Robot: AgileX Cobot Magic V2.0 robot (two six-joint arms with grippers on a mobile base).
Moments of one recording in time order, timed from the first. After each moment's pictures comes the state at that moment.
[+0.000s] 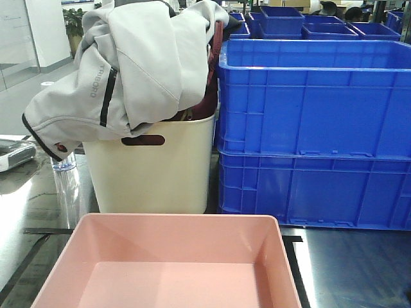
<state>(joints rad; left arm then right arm) -0.50 0.68 -0.91 -0.21 0.96 0.08 0.48 0.77 -0.96 0.02 1.01 -0.07</state>
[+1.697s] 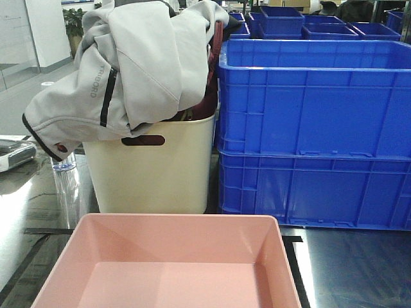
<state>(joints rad) -0.03 -0.01 -0.01 -0.04 0.18 0.03 0.48 0.38 -0.62 0.01 1.03 -0.09</state>
